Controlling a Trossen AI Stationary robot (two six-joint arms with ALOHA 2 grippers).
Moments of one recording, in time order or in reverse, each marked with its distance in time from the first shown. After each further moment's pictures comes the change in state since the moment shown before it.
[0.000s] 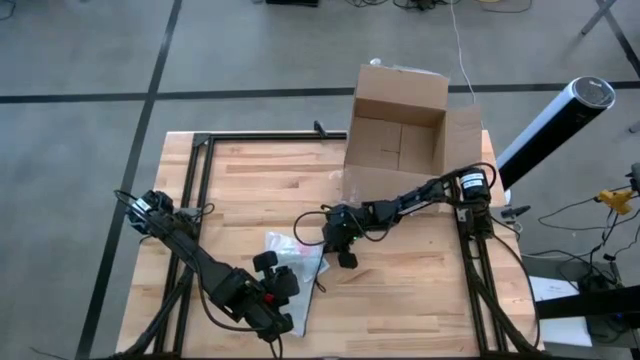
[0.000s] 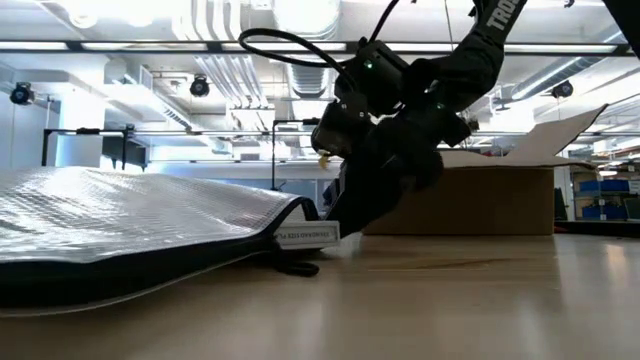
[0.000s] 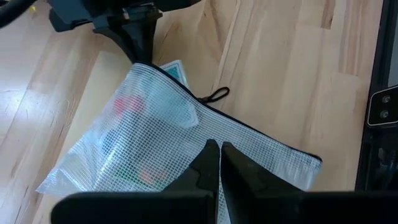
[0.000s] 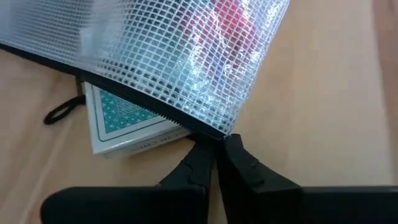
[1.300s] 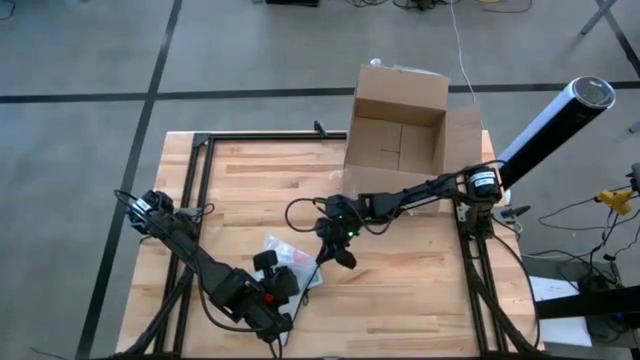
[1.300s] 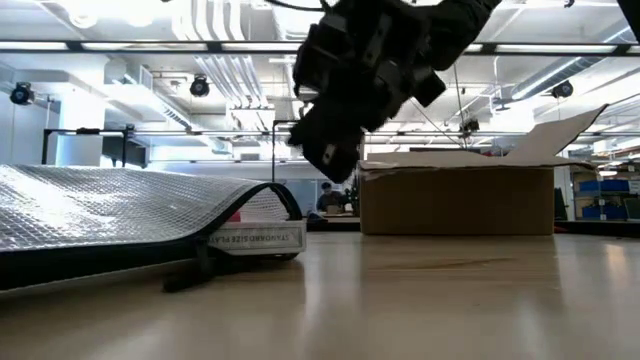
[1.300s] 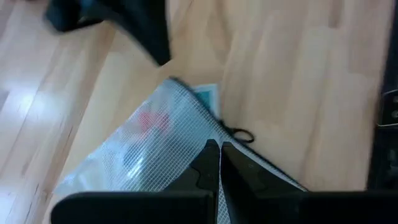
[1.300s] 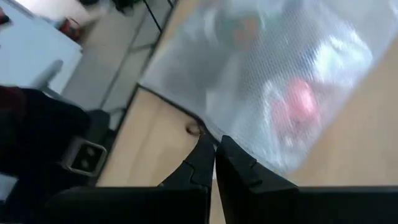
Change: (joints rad) left arm -0.001 0.000 0.000 -0.016 -0.022 0.000; right arm -0.002 -0.085 0.130 -0.126 -0.276 0.222
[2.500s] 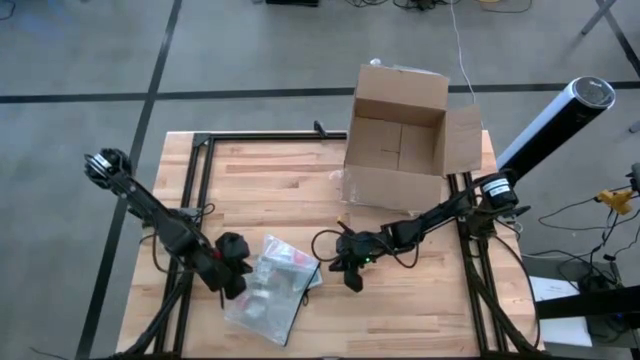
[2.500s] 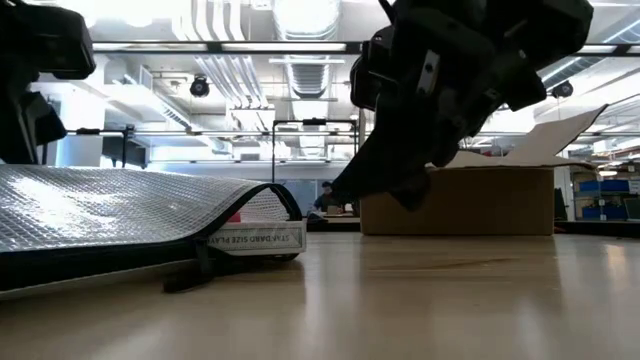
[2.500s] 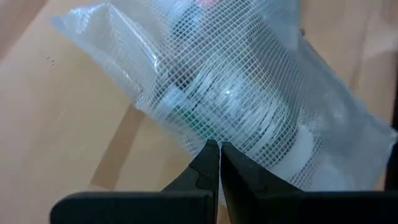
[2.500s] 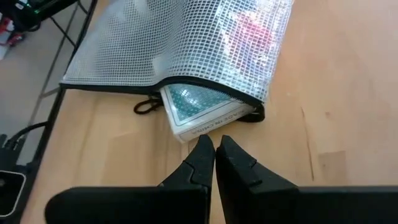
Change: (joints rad) left arm -0.037 -0.701 -1.042 0.581 0.168 -0.226; right arm 0.232 -0.062 -0.285 0.310 0.566 0.267
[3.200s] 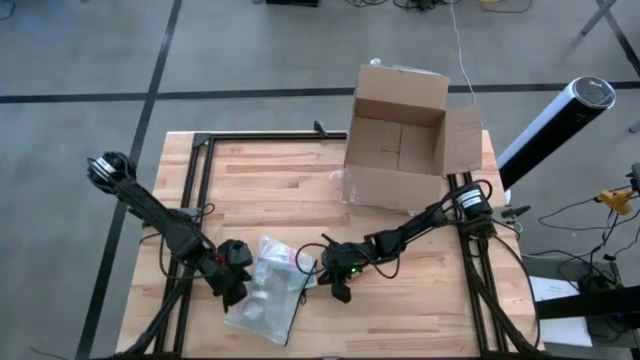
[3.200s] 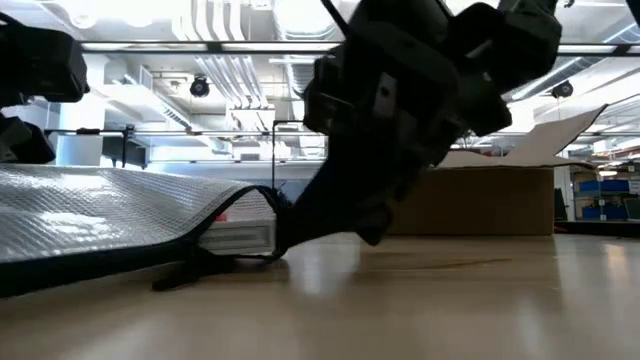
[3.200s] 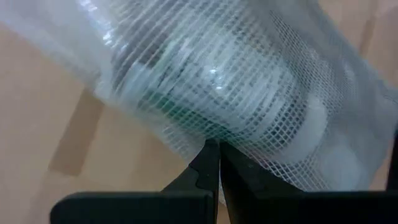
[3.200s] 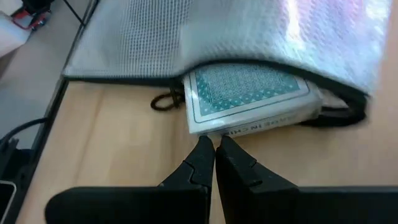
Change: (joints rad) left arm 0.002 0.099 -0.025 0.097 0.123 0.014; right arm 0.018 0.213 0.197 0.037 -0.075 0.000
